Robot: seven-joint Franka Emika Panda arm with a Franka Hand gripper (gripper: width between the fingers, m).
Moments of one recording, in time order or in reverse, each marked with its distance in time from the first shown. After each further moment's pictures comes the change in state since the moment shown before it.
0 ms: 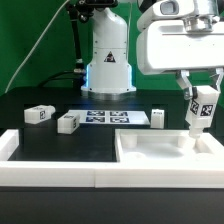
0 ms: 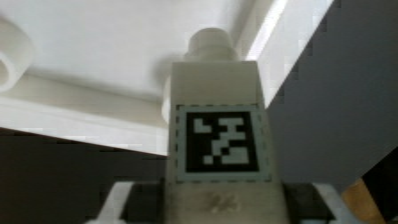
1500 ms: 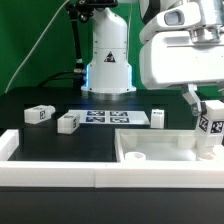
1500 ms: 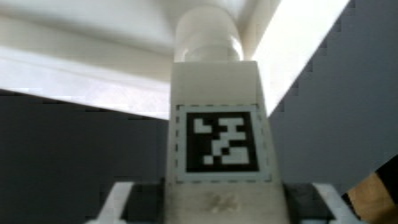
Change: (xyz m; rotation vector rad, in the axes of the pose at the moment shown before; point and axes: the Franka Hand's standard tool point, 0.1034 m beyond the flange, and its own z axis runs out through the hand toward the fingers) arm 0.025 0.012 0.033 -0.005 0.069 0.003
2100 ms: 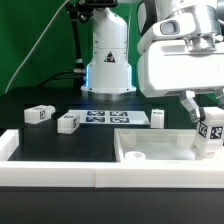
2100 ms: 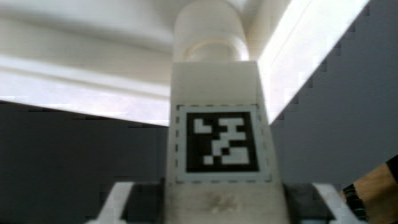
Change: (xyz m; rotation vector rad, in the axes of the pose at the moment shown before) arm -0.010 -0.002 0.005 -0.014 0.082 0.010
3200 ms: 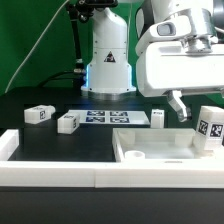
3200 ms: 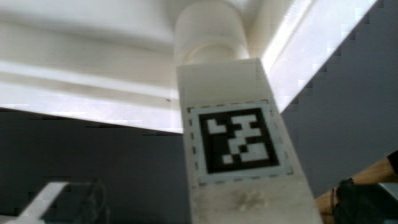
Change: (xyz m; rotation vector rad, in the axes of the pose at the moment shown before) arm -0.007 -0.002 -0.003 -0.007 0.034 -0.003
